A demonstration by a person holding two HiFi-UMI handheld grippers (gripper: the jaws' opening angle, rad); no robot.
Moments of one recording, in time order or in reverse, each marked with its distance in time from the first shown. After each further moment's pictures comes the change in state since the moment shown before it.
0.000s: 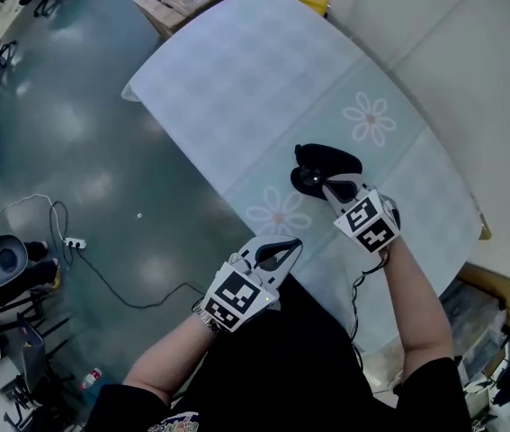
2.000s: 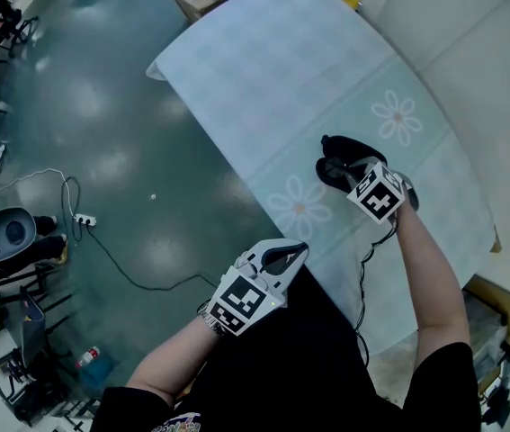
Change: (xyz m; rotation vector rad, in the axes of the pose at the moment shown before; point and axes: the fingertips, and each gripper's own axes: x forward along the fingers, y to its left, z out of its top) left arm -0.028 -0.005 -0.022 -0.045 0.014 0.071; right arm 0.051 -0.016 -0.034 -0.110 0.272 0.073
